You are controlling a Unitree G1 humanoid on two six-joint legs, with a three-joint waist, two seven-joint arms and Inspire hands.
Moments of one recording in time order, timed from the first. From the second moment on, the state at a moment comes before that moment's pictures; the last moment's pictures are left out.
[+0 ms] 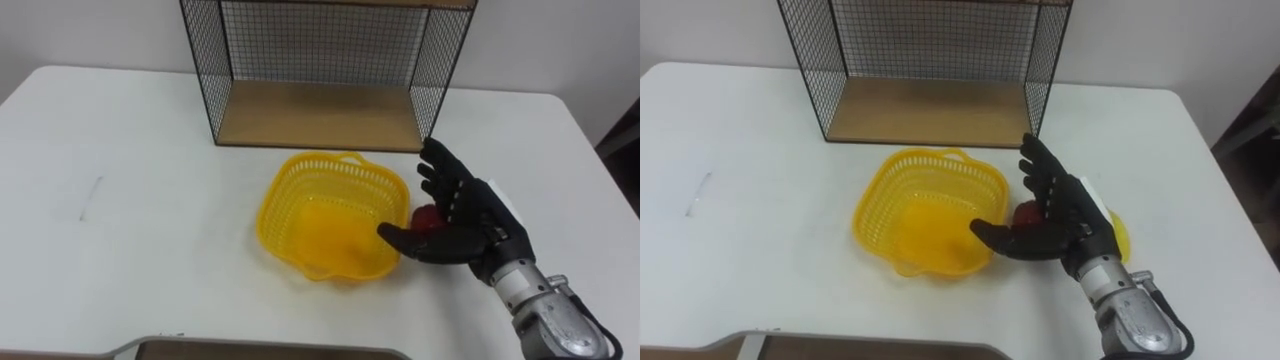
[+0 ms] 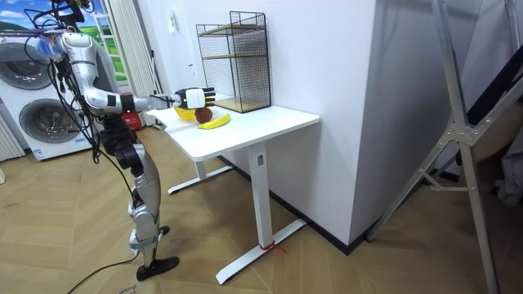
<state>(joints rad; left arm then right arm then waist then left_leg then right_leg) 0.27 0.24 0.00 1.08 0.26 0.00 0.09 0.18 -0.35 0.06 0.05 0.36 -0.11 0.22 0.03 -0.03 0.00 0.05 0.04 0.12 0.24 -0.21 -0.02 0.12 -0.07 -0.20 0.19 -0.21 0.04</state>
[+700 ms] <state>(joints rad) 0.28 0.24 0.00 1.08 0.26 0.00 0.09 0.18 -0.34 0.00 0.07 0.36 -0.11 0.18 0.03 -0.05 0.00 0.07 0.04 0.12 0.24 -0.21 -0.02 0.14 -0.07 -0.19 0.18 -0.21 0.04</state>
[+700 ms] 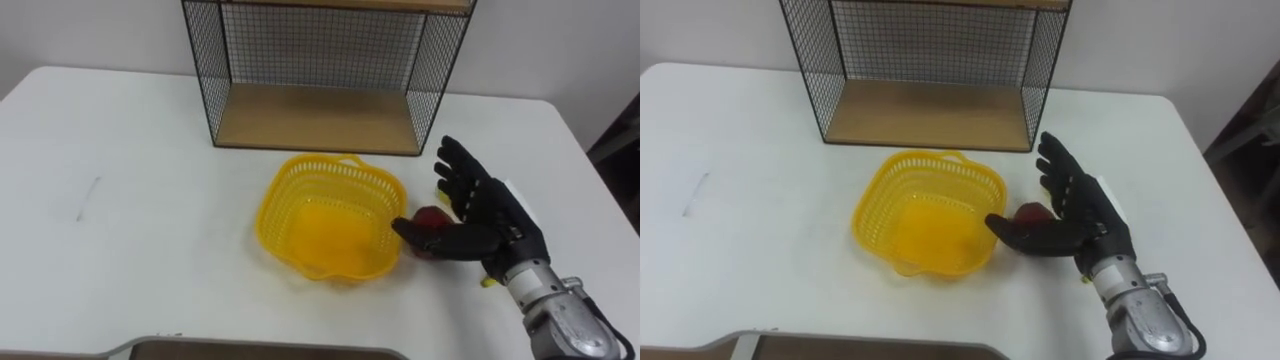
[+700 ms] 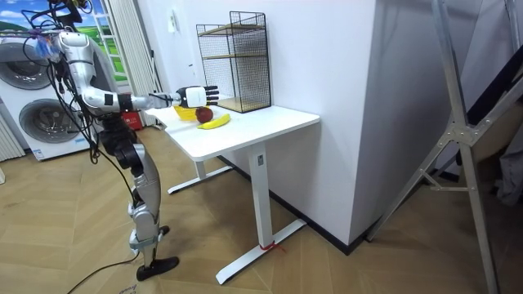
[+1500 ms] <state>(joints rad) 0.28 0.24 0.00 1.08 0.26 0.01 0.09 0.18 -0.34 -0.02 0.11 0.35 -0.11 0.14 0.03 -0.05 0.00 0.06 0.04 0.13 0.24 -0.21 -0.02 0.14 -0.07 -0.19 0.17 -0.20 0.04</state>
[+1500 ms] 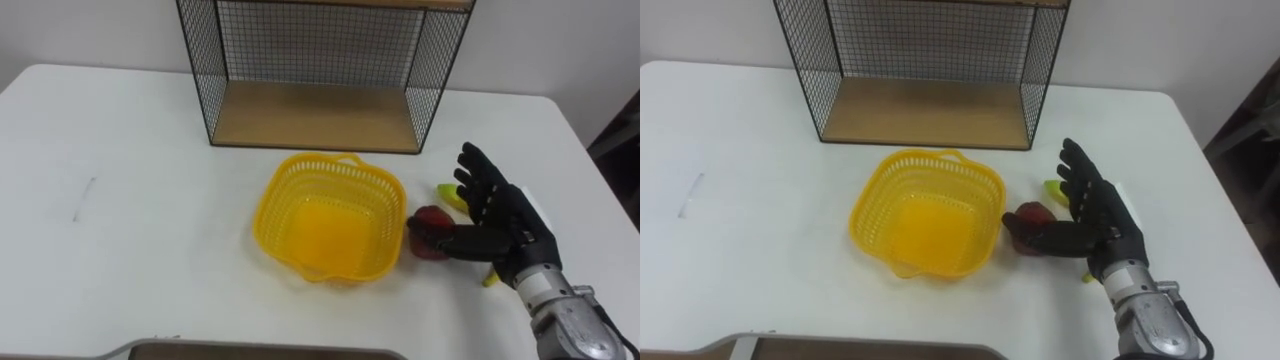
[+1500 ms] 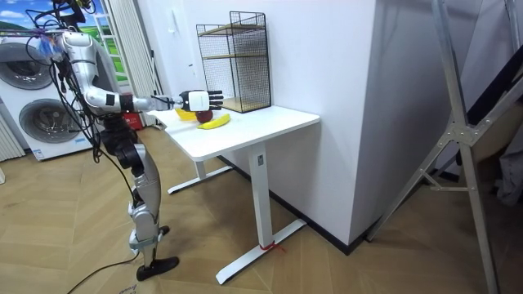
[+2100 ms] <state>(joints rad) 0.27 0.24 0.00 1.08 0.26 0.00 0.09 0.18 -0.34 -0.02 0.11 0.31 -0.11 0.17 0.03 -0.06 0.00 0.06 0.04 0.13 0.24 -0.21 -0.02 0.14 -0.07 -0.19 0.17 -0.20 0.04</state>
